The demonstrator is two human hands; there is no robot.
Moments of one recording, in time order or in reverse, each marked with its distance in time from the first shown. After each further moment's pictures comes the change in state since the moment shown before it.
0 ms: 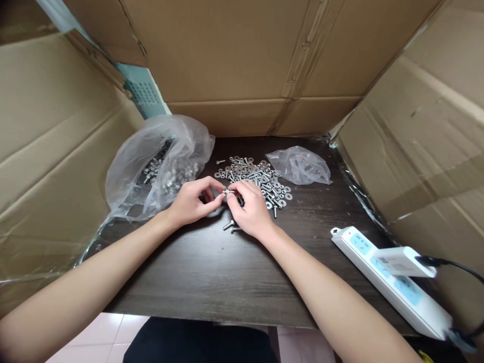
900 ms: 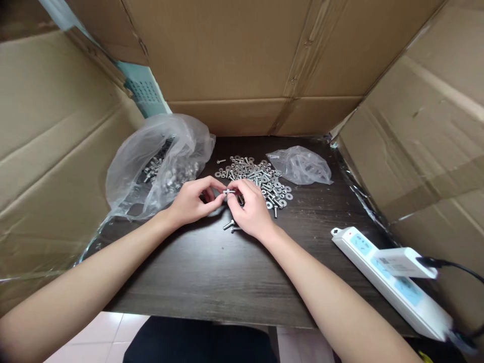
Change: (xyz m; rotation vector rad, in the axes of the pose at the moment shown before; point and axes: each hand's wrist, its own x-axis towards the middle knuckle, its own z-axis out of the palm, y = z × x) left_hand 0.000 0.001 0.000 0.000 -0.007 -0.012; right_hand 0.000 -0.003 -0.001 0.015 0.013 -0.011
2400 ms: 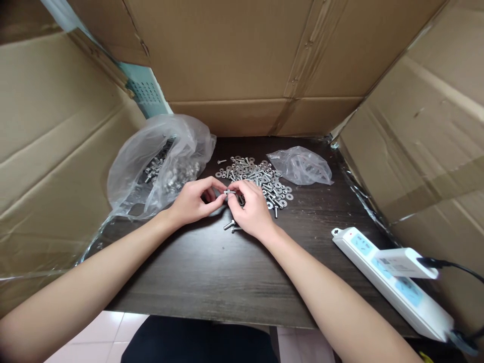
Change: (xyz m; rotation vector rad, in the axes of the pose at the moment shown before) left_hand 0.000 -0.002 0.000 0.024 -0.023 -0.023; right_hand -0.001 0.002 0.002 -0.047 0.001 0.027
